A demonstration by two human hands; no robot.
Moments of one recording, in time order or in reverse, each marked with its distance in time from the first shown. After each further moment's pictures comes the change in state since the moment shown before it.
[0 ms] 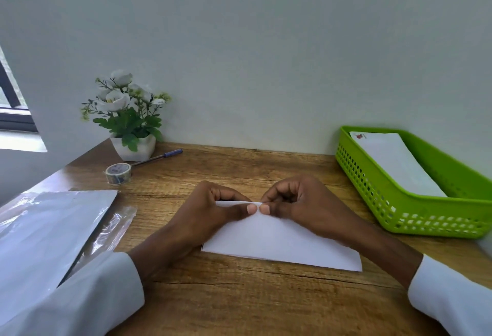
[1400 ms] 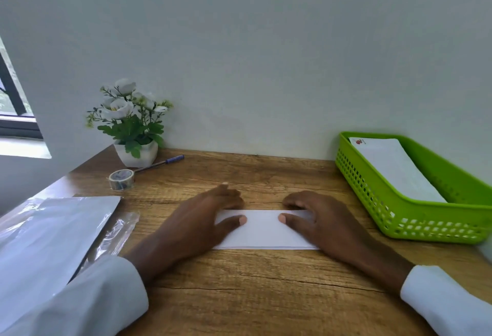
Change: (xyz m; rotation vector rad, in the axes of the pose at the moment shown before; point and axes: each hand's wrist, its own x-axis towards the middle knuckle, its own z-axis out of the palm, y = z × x) left_hand 0.011 -0.022 -0.017 0.837 -0.069 0.182; right_hand -0.014 0.046 -0.007 -0.538 0.216 -0.076
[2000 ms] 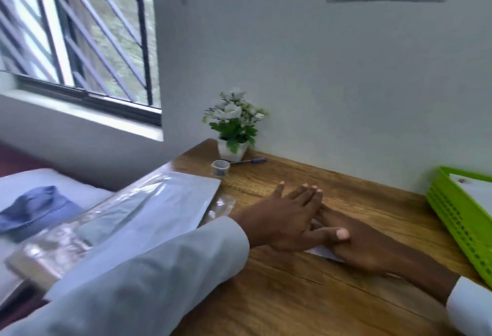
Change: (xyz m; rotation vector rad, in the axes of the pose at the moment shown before) left_hand -0.026 0.024 -0.029 0.216 -0.172 0.009; right_hand 0.022 -0.108 0.008 0.207 -0.541 -0.097
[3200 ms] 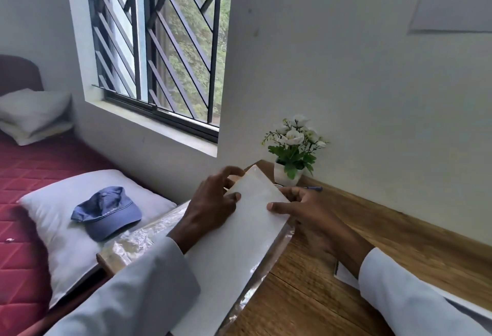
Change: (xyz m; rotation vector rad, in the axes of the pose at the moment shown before) left_hand -0.141 -0.122 -0.036 -0.577 0.804 -0.633; right_hand 0.144 -0.096 0.052 0.763 0.089 0.054
